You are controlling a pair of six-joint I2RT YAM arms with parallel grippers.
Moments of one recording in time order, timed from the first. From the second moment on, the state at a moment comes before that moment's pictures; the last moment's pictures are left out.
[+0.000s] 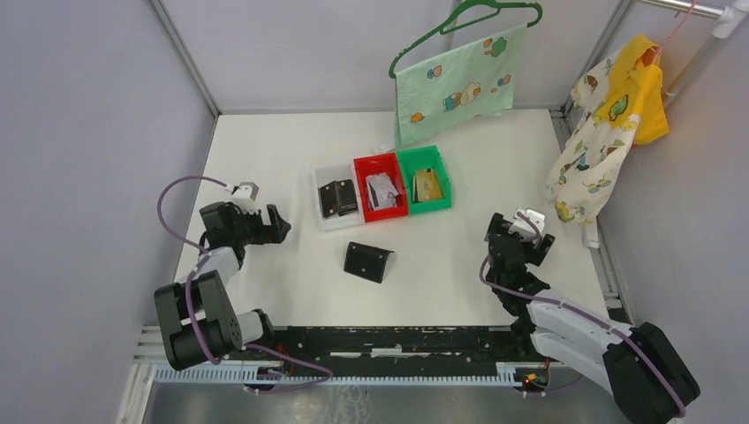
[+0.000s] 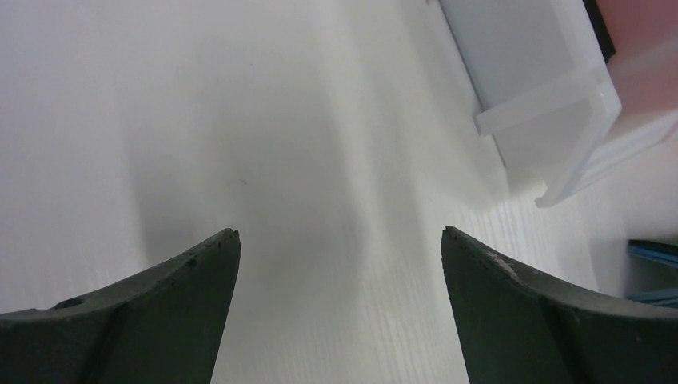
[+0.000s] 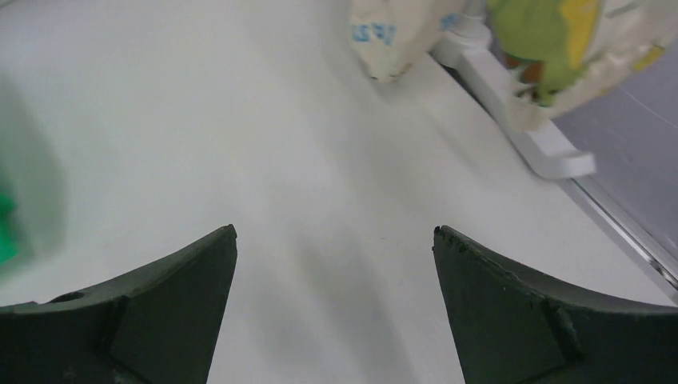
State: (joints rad) left arm 0.34 1.26 0.46 0.08 0.60 0.16; right arm 0.58 0.88 0.13 0.45 1.02 0.21
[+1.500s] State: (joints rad) left arm 0.02 1.54 0.18 1.18 0.09 -0.02; right arm 0.23 1.31 0.01 1.37 0.65 -0.25
